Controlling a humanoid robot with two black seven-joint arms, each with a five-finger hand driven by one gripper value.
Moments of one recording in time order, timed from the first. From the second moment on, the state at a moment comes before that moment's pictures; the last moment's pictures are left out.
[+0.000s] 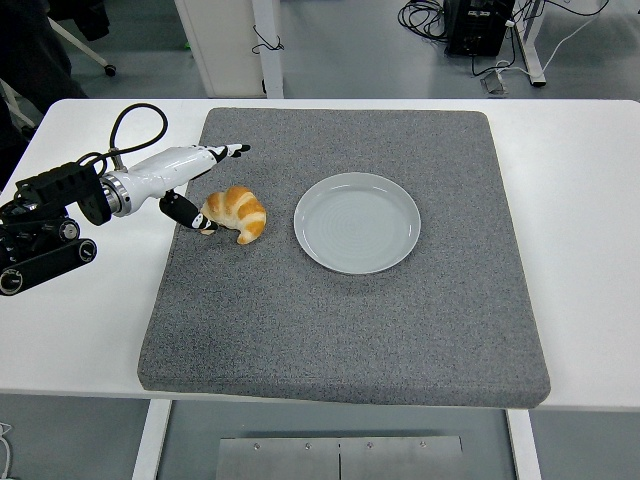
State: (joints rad) left arm -1.14 0.55 0.14 -1.01 1.16 0.25 -0.26; right arm -0.10 0.00 0.00 0.15 -0.11 0.02 0.41
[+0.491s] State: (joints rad) left arm -1.11 0.50 0.14 -1.00 1.16 0.25 -0.25; right arm -0.10 0.00 0.00 0.15 -0.11 0.02 0.41
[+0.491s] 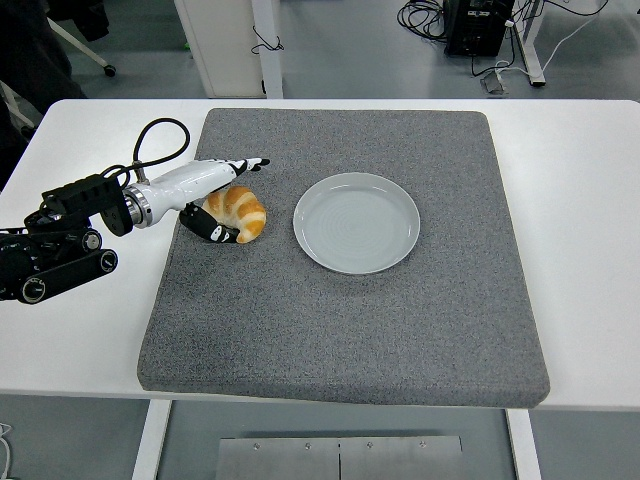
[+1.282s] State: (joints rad) left arm -1.10 0.49 0.13 -0.99 1.15 0.25 -0.25; right arm -0.10 0.00 0.00 0.15 -0.11 0.02 0.41
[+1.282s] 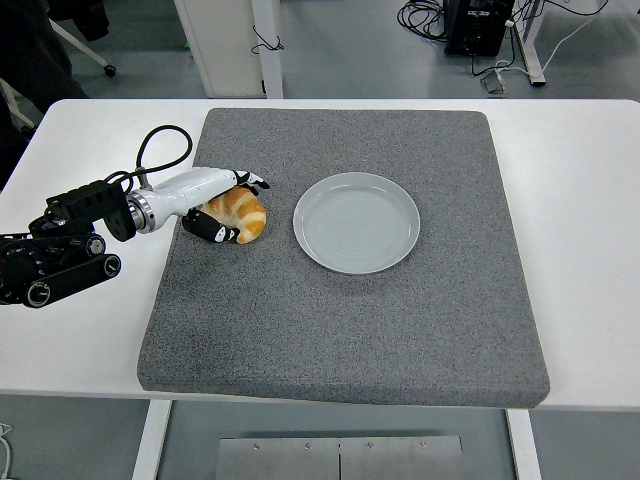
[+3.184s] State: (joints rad) left arm -1.39 0.54 0.01 -0.99 1.08 0.10 -0.24; right arm -0.10 0.00 0.00 0.15 -0.11 0.02 0.41
